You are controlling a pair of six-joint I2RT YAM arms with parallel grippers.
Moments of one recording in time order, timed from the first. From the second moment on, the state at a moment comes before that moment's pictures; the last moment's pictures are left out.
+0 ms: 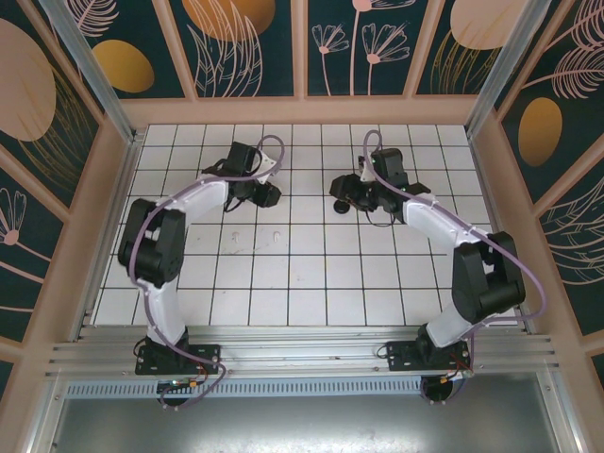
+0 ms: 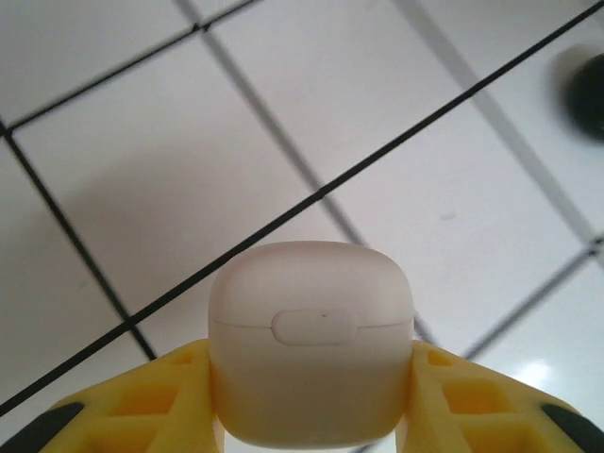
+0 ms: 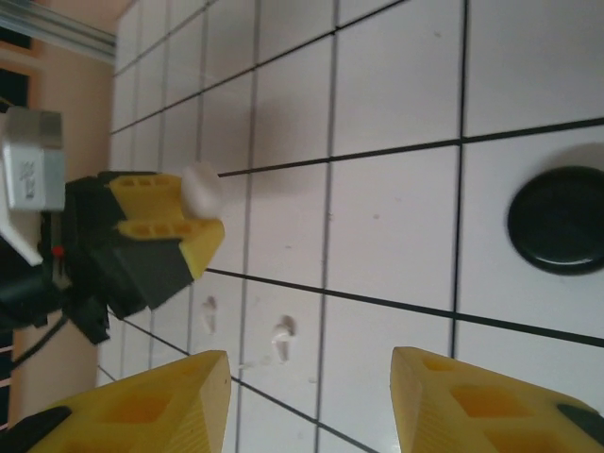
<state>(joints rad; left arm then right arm) -0.37 1.89 1.33 -0.36 0.30 0.11 0.38 1.56 1.08 -0.23 -0.47 0.68</state>
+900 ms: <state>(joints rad) -0.50 1.45 1.03 0.04 0.52 0.06 0.57 1.44 1.10 -0.12 -0.34 0.78</state>
